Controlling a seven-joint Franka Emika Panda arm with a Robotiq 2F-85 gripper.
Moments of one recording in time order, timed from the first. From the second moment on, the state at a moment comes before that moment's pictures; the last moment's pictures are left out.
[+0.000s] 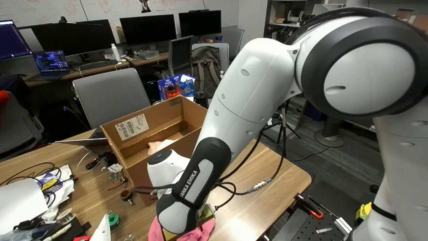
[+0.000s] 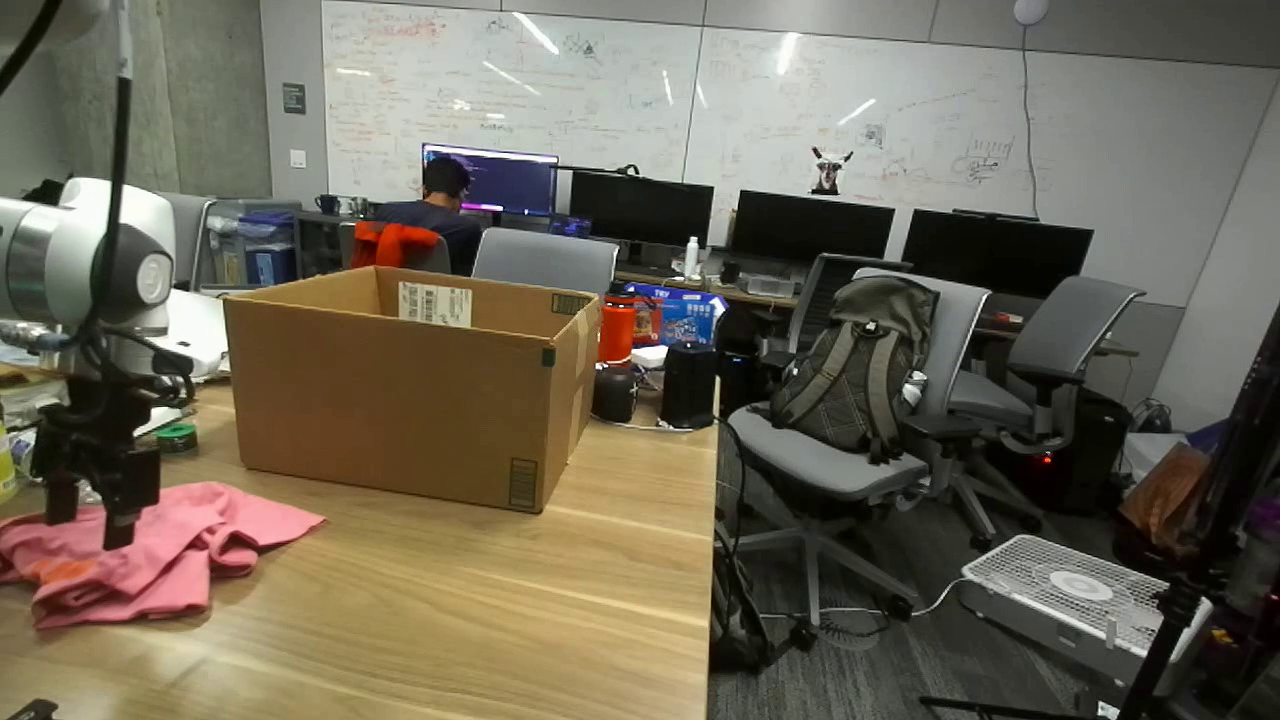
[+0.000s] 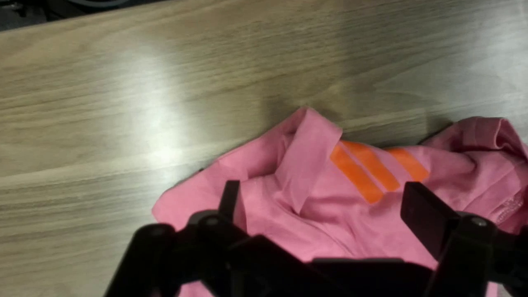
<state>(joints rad) 0.41 0.51 0.23 -2.20 0.02 2.53 0.77</state>
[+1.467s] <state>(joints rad) 0.41 0.62 0.19 -2.17 0.07 2.58 0.65</state>
